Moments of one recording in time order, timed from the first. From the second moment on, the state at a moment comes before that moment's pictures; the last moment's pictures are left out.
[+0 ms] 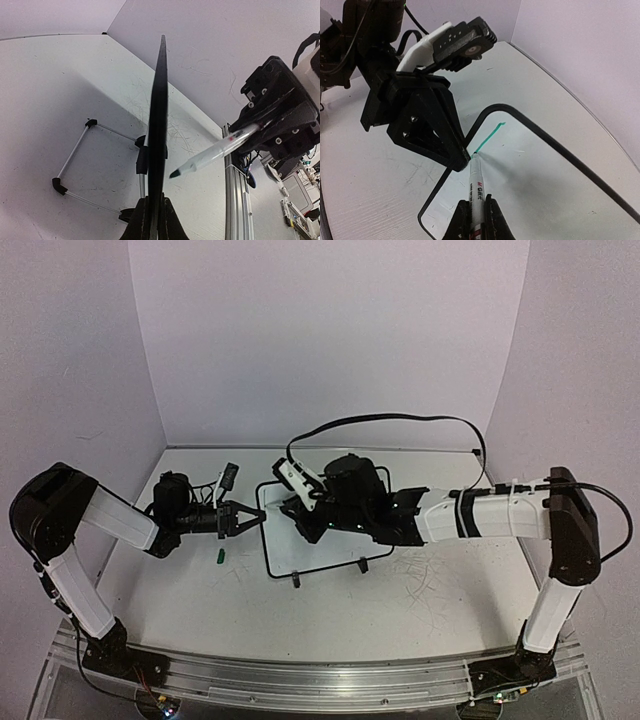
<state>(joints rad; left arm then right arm) -0.43 1.68 0.59 0.89 0.91 -0.42 1.03 1.82 1.31 0.11 0.06 -0.12</state>
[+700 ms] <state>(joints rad) -0.43 1.68 0.59 0.89 0.91 -0.42 1.03 1.80 1.31 0.15 0.11 -0.11</state>
